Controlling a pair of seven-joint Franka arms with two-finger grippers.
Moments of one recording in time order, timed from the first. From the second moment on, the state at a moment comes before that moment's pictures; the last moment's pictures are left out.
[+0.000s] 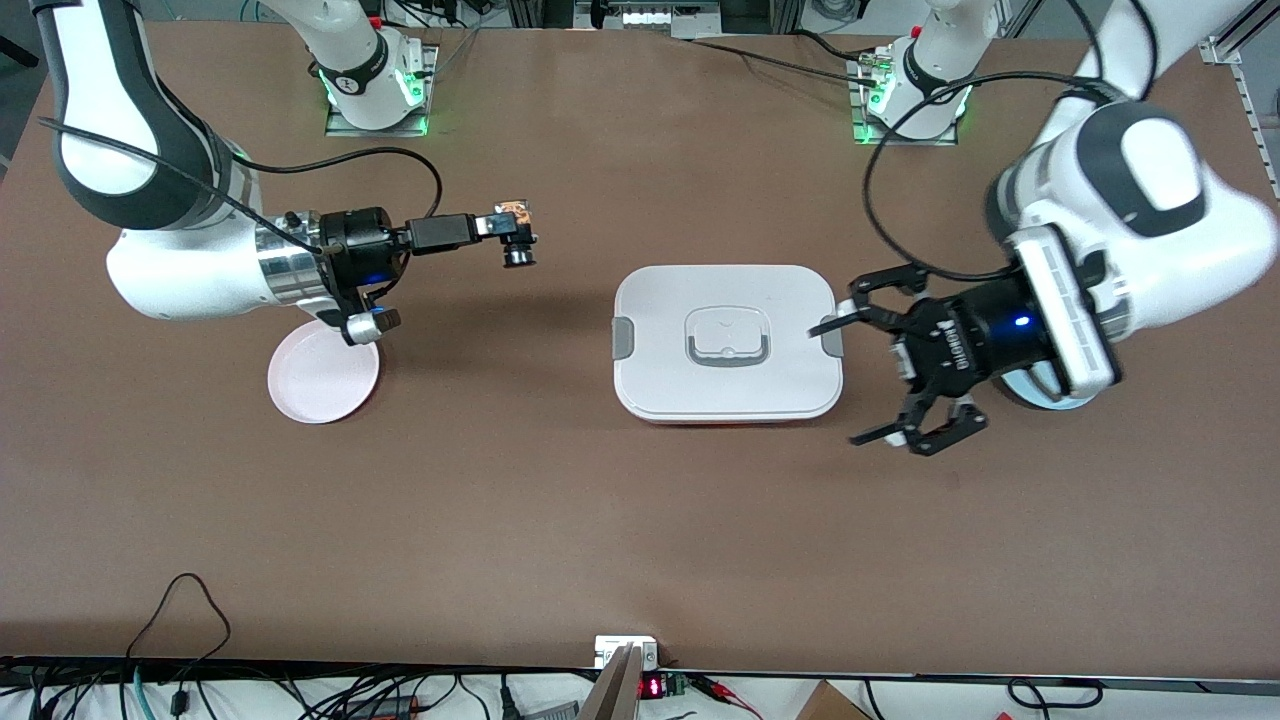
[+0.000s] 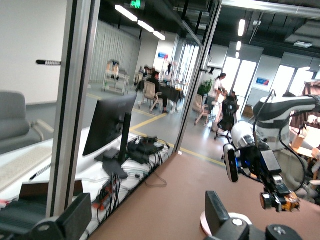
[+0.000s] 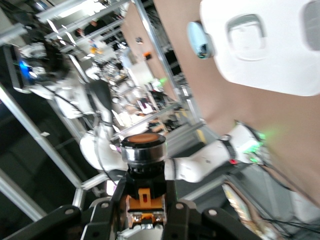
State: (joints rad) left arm 0.56 0.41 -0.94 -1.54 -1.17 2.33 1.41; right arm 0.16 0.24 0.04 -1.81 1.36 1.56 -0.02
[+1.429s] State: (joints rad) left arm 1.11 0.08 -0.96 -1.54 -0.40 1.66 0.93; right arm -0.03 0.34 0.03 -1.83 0.01 1.75 -1.02
